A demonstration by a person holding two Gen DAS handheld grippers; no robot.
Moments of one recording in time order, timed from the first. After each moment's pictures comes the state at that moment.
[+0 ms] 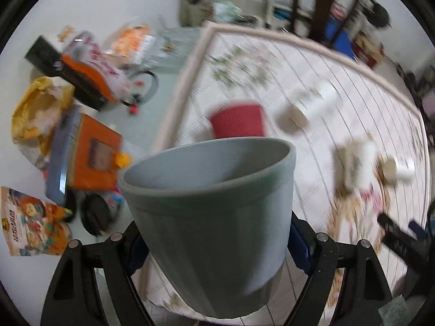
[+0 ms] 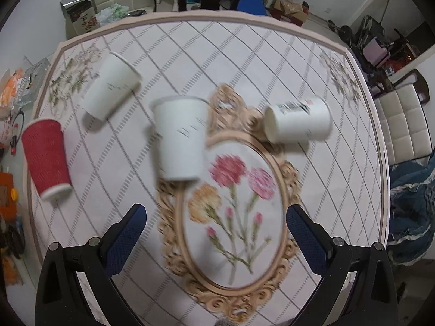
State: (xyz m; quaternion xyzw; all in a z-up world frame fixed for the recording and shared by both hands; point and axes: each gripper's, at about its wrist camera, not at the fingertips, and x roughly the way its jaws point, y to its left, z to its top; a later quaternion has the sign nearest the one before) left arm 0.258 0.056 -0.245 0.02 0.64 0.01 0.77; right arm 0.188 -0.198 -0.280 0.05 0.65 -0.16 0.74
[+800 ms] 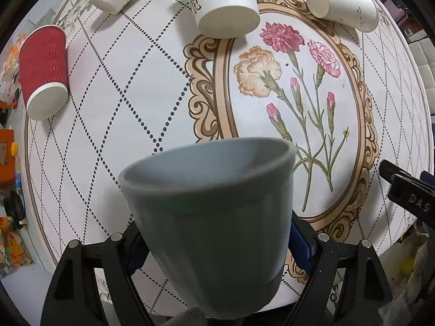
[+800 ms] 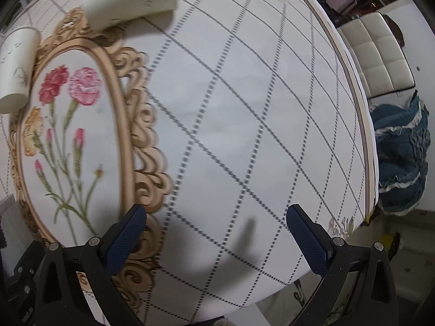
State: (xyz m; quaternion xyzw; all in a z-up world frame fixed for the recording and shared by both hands) left arm 0.156 -0.127 -0.372 0.12 0.71 -0.12 0.68; right arm 0.067 -0.332 -0.364 0.08 0.70 -0.26 0.66
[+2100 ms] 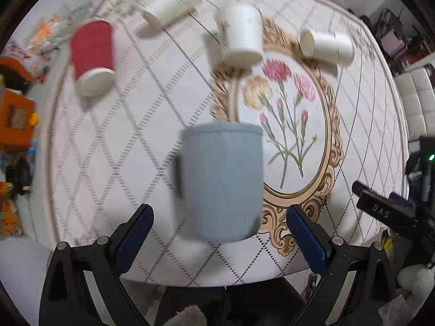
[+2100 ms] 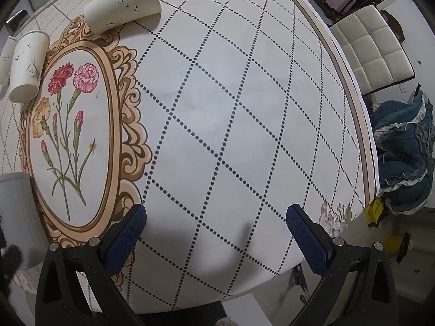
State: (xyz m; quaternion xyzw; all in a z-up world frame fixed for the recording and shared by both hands) left arm 0.063 -0.077 -0.273 0.04 0.67 -0.10 0.73; right arm 0.033 -0.325 -0.338 0.10 0.69 -0.24 0.68
